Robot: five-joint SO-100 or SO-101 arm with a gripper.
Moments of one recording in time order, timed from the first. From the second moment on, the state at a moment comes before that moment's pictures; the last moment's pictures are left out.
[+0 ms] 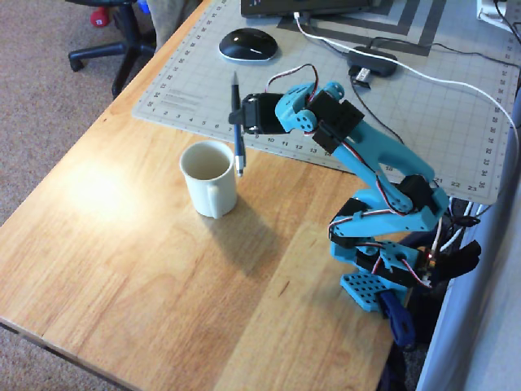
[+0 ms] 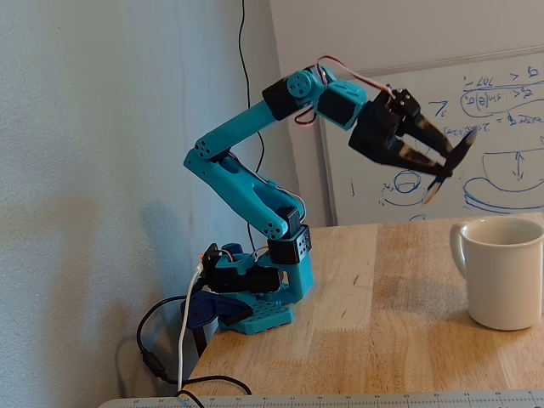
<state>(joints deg) 13.4 139.1 116.5 54.4 -60.6</state>
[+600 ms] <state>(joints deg) 8.9 114.4 92.3 46.8 -101.0</state>
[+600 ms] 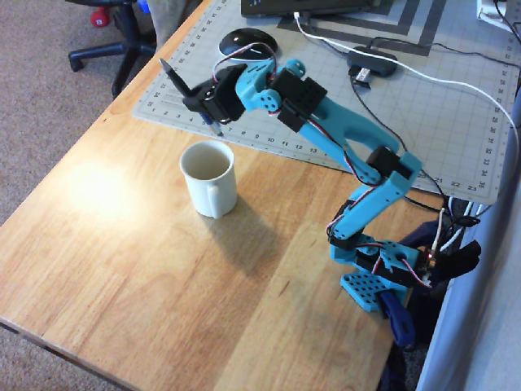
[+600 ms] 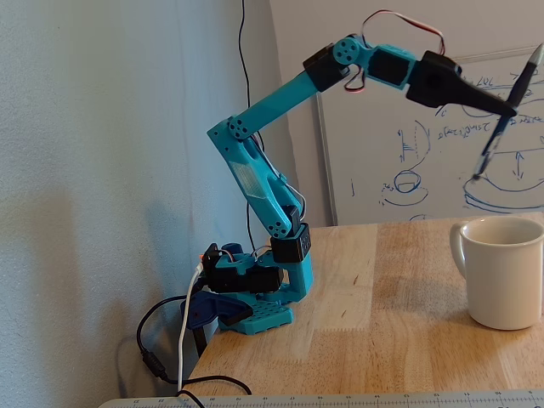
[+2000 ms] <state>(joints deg) 8.2 130.2 127.8 26.7 -102.3</state>
